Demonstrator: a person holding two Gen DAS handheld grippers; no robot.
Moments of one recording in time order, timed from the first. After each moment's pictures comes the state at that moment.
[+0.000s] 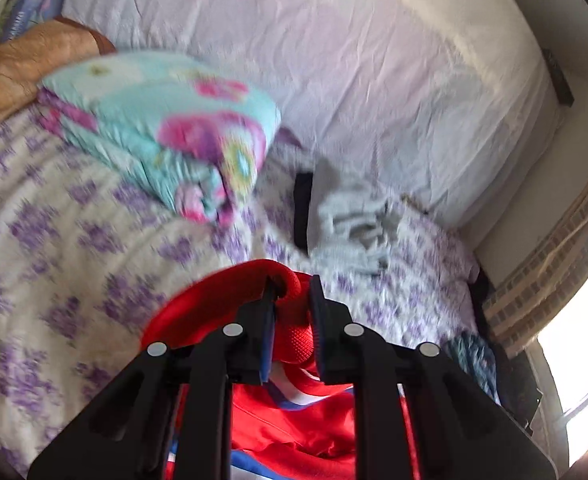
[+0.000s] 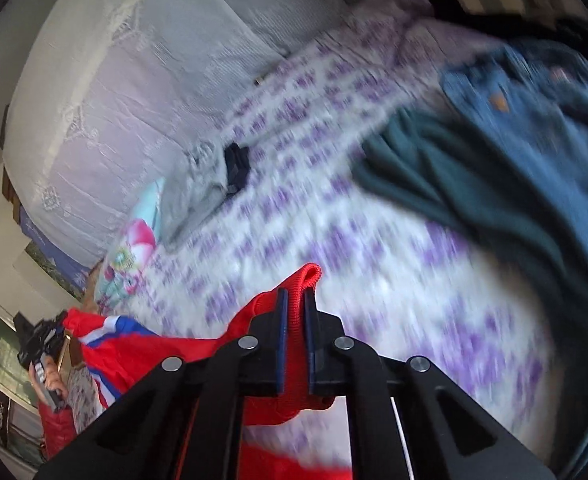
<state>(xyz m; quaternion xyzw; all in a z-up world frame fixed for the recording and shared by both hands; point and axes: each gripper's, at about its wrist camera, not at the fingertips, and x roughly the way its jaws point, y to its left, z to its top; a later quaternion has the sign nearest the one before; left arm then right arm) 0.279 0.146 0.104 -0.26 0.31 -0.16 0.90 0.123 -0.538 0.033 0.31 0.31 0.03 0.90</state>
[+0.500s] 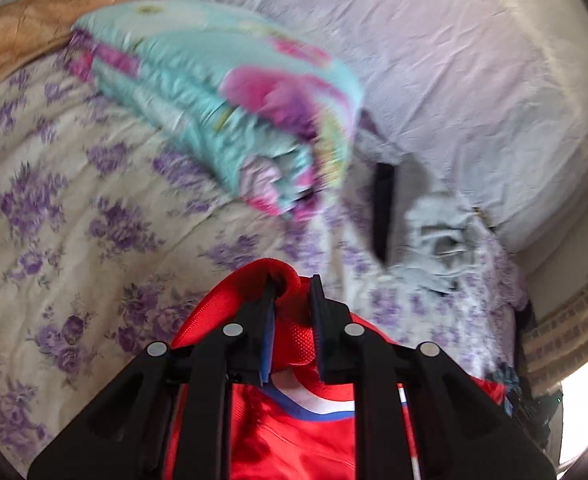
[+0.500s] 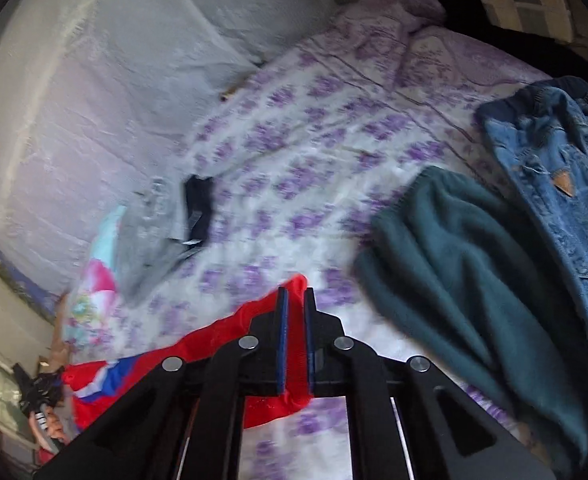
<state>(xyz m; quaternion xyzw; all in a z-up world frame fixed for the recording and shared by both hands) 0.371 0.160 0.018 -0.28 0.40 -0.06 0.87 0.249 -0.568 0.020 0.30 0.36 -0.04 0.89</state>
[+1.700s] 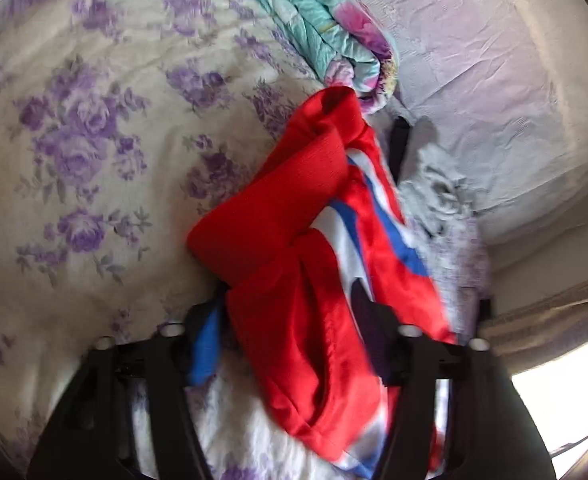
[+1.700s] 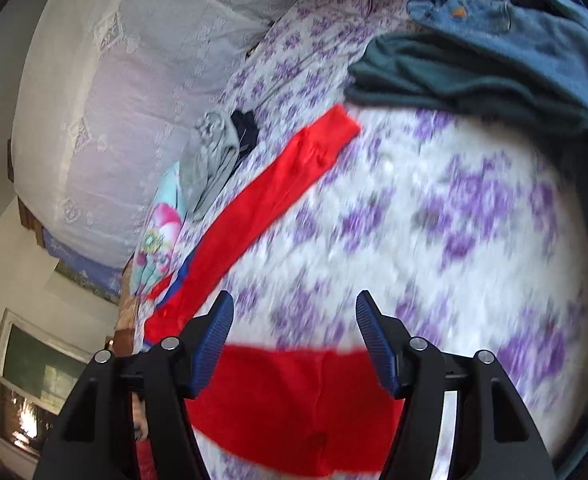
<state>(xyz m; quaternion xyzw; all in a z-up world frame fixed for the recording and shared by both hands) 0.216 0.186 -0.051 -0.39 0.43 -0.08 0.81 0.040 -0.498 -0.008 0.41 0.38 0.09 0.83</state>
